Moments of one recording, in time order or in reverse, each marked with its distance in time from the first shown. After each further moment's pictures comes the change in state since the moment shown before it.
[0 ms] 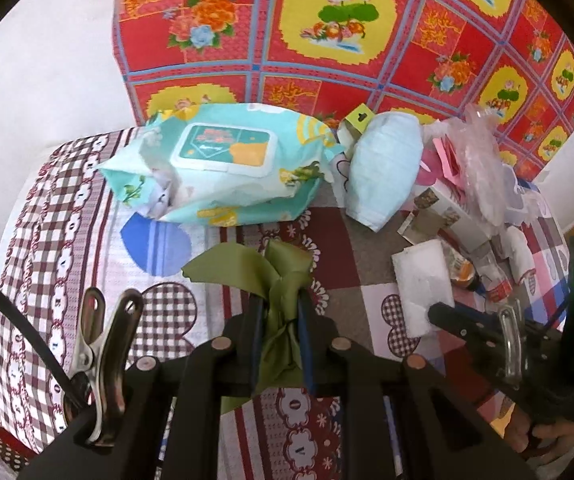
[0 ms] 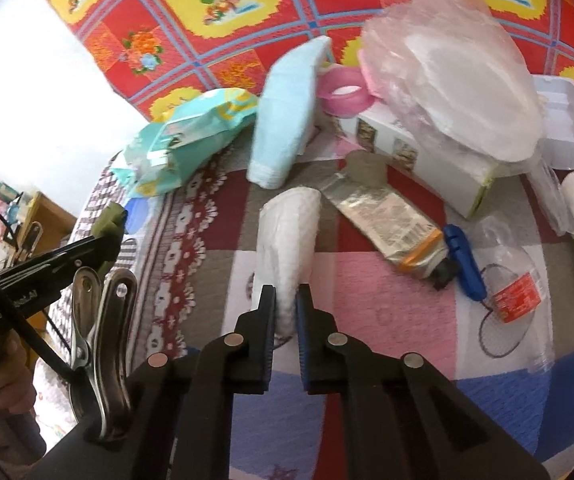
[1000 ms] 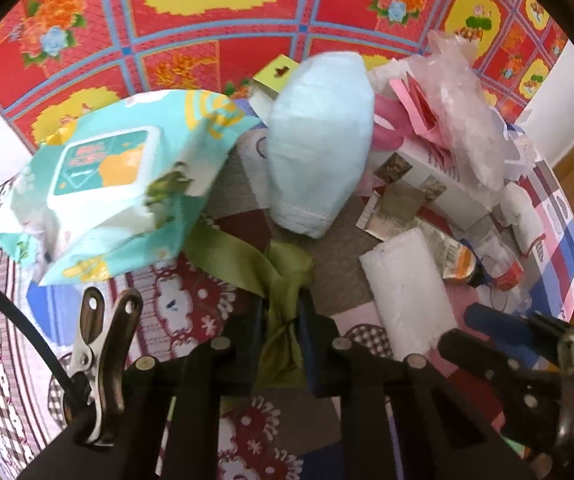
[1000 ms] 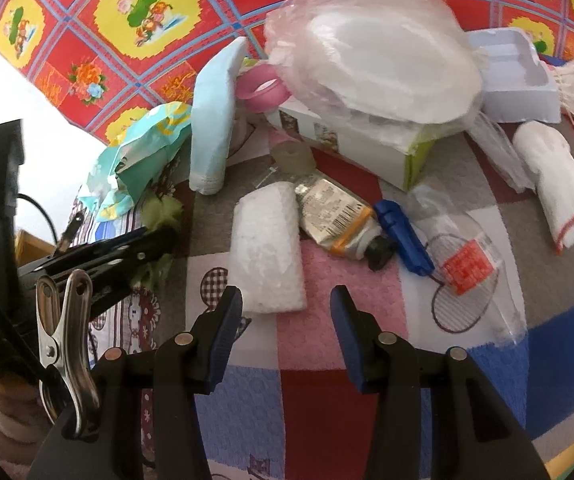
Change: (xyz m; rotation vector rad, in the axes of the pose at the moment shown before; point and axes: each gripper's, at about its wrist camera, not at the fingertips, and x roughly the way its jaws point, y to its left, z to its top) left arm 0.070 -0.047 0.016 0.194 0.086 -0.065; right arm -0.007 -0.035 0.001 0.164 0.032 -0.068
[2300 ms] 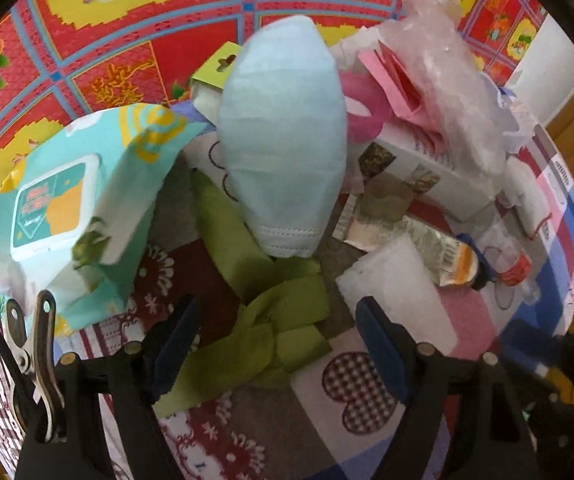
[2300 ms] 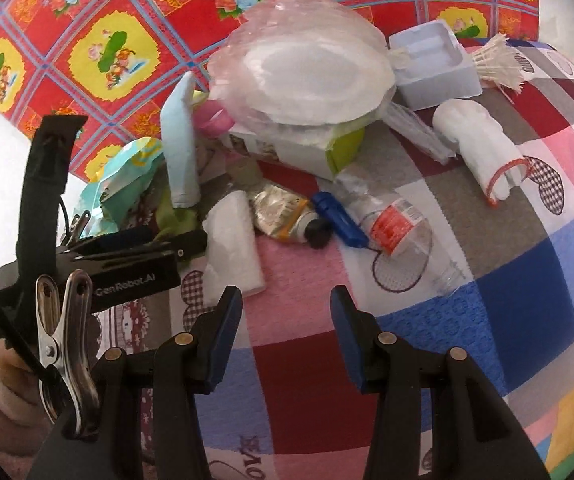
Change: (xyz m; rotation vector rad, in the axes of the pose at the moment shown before) left arm 0.031 -0.045 0.041 0.130 0.077 -0.005; right arm -0.039 -0.023 -0.027 0.143 -0.093 -0.078
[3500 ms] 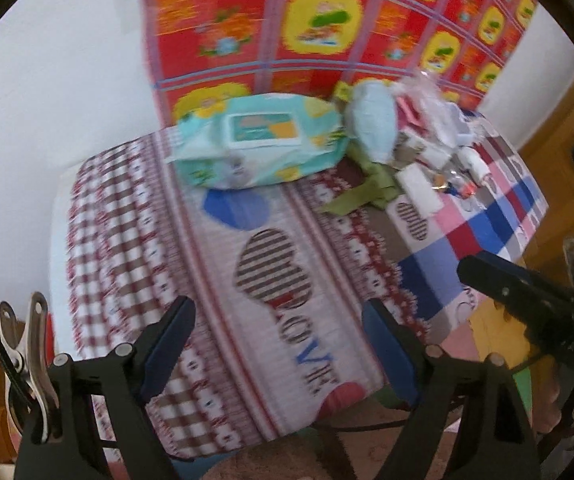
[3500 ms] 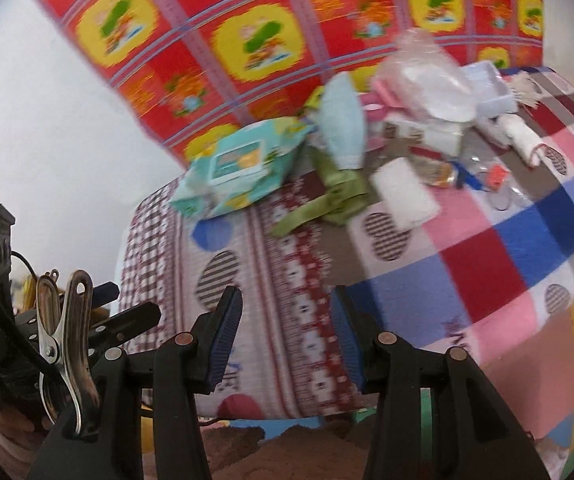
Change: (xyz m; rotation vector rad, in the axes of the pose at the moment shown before) left arm -0.174 0.144 -0.139 -0.034 -0.086 -0.074; right arm -0.059 0.164 -0.069 0.017 -0.090 0.009
